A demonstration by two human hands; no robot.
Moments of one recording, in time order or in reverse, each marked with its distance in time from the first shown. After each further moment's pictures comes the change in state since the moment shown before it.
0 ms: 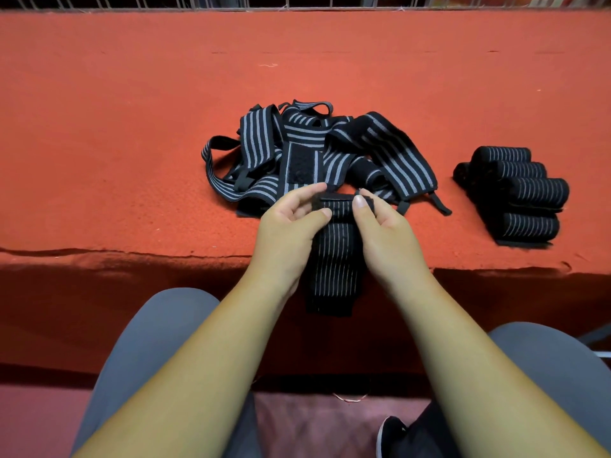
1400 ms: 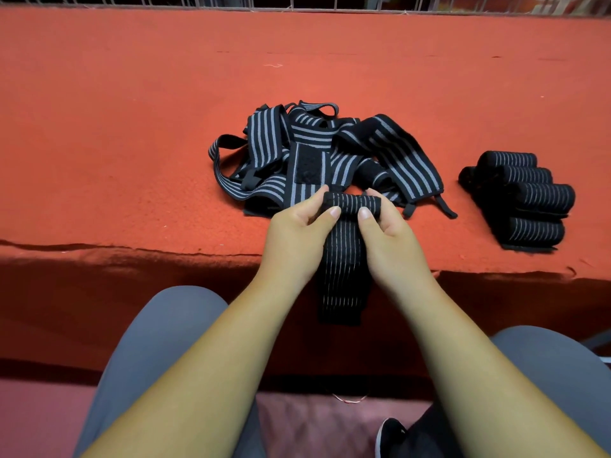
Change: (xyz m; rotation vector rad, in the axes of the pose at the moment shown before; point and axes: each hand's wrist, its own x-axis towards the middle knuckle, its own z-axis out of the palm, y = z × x) left_hand 0.000 -0.001 -0.007 0.348 0.030 0.090; right_hand -0.005 0.007 0.004 -0.005 -0.025 -0.045
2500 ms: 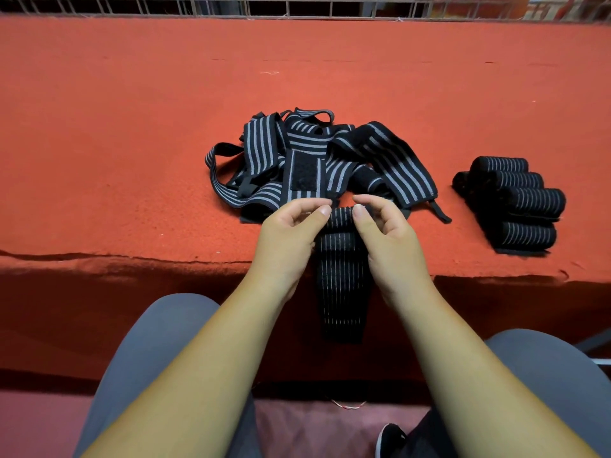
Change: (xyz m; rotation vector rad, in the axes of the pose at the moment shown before) left_hand 0.005 -0.002 0.000 -0.290 -0.004 -0.131; right_hand 0.001 -0.004 -0.002 0.139 0.085 -0.004
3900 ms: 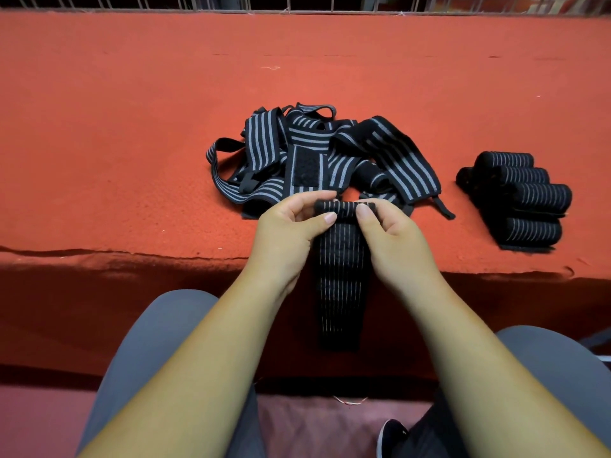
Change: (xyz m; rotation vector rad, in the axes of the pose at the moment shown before) left_hand -0.001 0.007 -0.005 -0.024 -0.048 0.027; right_hand 0.004 0.001 -0.008 -0.240 -0.082 -0.035
